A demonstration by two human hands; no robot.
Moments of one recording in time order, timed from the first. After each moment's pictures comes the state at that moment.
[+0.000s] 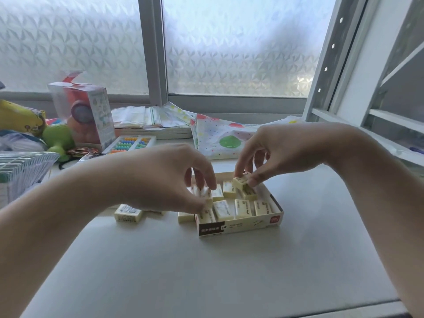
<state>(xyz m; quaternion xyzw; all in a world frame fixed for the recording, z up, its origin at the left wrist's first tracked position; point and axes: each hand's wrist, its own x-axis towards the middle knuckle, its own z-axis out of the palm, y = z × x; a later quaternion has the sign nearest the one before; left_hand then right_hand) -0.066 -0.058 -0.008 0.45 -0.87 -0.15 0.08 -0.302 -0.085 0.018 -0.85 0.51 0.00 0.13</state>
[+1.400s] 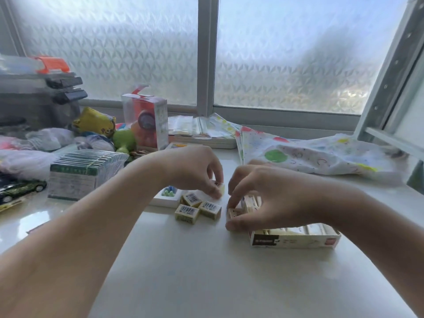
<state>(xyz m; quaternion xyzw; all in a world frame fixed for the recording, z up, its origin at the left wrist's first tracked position) -0.022 -0.108 -0.016 0.55 -0.83 -0.12 0.06 -0.218 -0.065 -0.018 -0.90 0.42 -0.04 0.06</state>
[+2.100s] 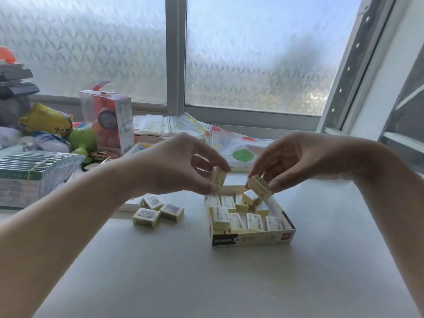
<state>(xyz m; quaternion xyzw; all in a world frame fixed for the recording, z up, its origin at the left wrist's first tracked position) -0.052 -0.088 -0.015 0.42 -0.78 -0.35 0.29 -0.319 -0.085 0.028 -0.79 0.41 -0.13 0.43</state>
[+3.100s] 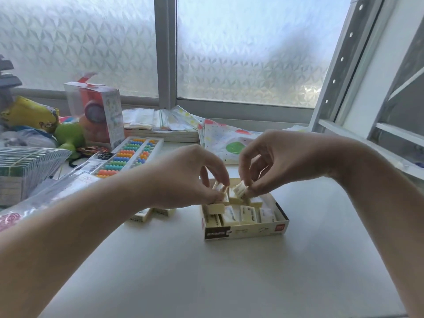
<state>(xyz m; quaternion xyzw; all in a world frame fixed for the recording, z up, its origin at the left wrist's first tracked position) -0.074 -0.079 -0.029 0.43 -0.86 -0.17 0.20 -0.293 -0.076 0.019 -0.83 0.47 -0.06 0.28</state>
